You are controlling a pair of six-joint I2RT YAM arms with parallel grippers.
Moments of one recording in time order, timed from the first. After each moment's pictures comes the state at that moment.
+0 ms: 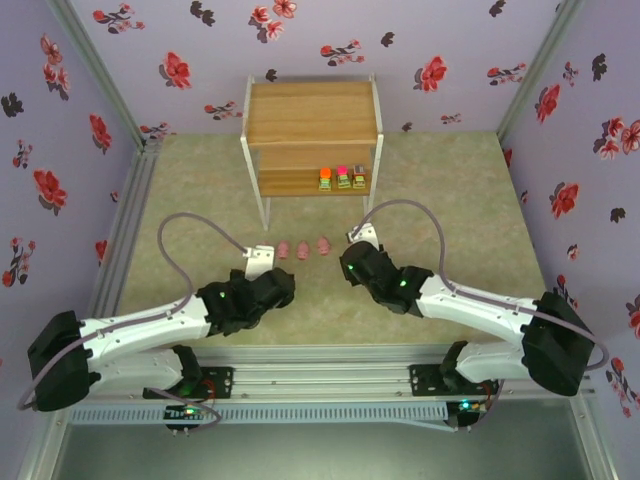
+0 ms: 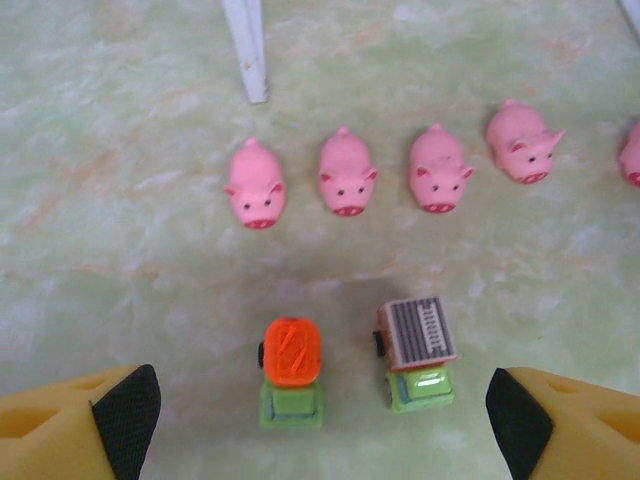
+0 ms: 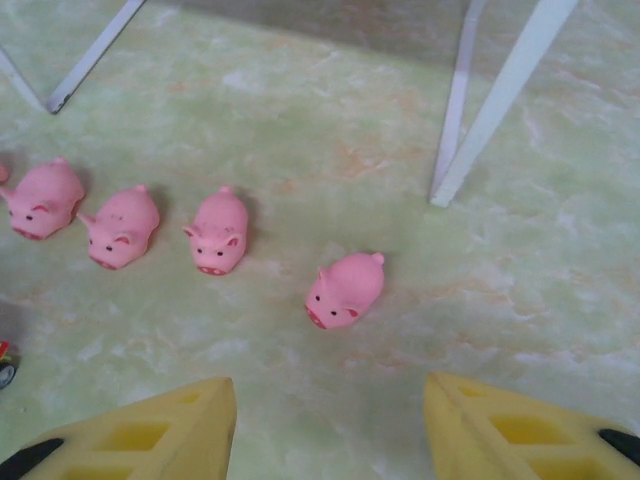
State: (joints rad) left arm -1.14 1.11 0.67 -0.56 -0.70 -0.80; right arm 0.96 1.24 0.71 -0.24 0.49 0.40
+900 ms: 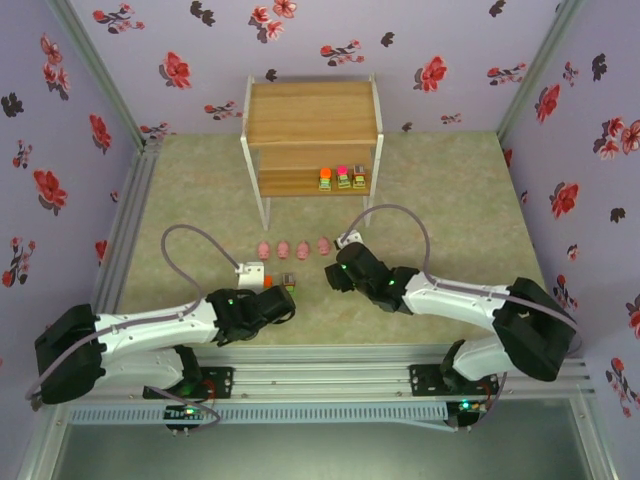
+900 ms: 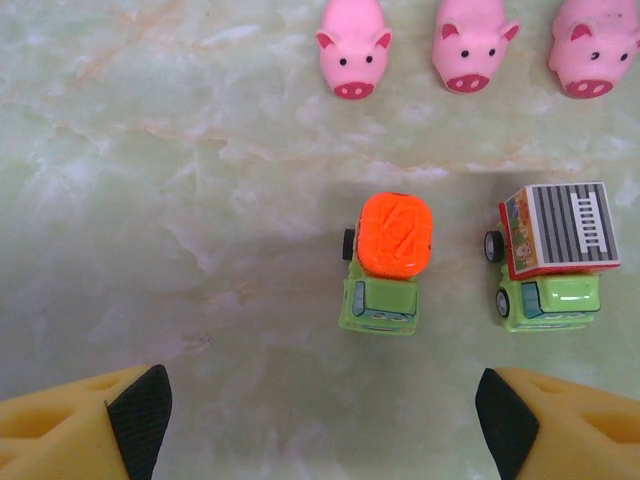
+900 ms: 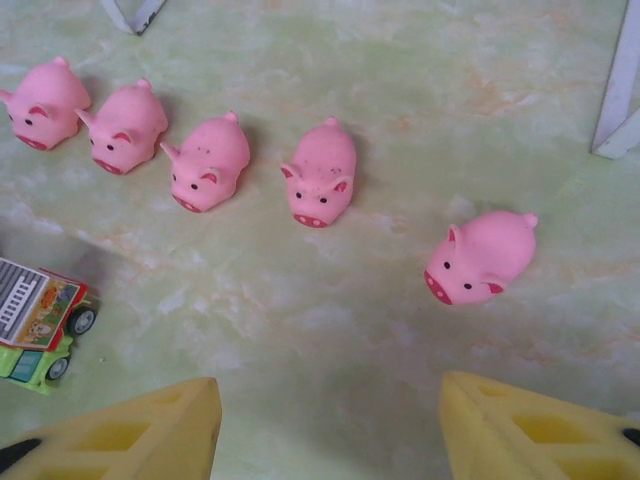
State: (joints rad) left arm -1.17 1.16 0.60 -0.68 -0.68 -1.02; right arm 0.94 1.37 0.68 -0.11 0.29 0.41
